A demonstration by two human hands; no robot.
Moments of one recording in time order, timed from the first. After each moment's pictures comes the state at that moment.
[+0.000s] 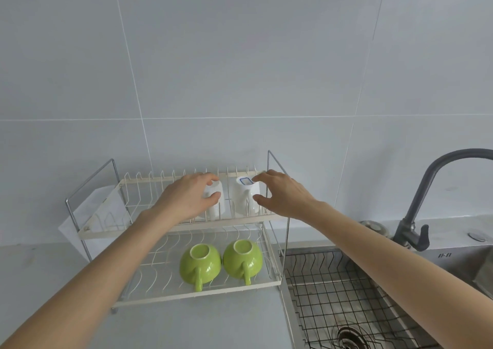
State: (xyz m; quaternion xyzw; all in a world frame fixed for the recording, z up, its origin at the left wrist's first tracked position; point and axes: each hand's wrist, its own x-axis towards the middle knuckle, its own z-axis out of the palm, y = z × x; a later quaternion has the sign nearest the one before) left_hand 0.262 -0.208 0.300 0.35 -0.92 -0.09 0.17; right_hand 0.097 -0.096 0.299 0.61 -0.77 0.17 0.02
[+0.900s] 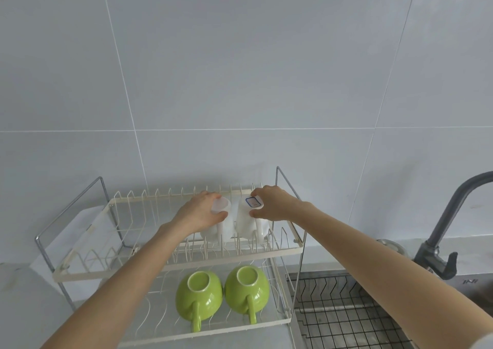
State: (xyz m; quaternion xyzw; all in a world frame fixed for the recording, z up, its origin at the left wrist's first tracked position) left_hand 0.205 -0.286 0.270 0.38 -0.90 -0.17 0.11; right_hand 0.057 -0.189 0.293 0.59 -0.80 0.08 -0.09
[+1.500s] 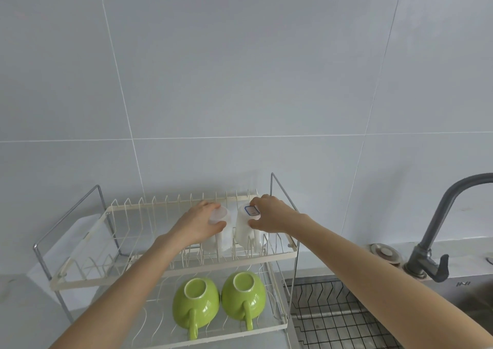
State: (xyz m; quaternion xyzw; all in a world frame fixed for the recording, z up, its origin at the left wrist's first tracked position) left_hand 0.206 -0.278 0.266 0.36 -0.91 -0.17 0.11; right_hand 0.060 -0.177 0.287 0.58 -0.81 0.08 -0.08
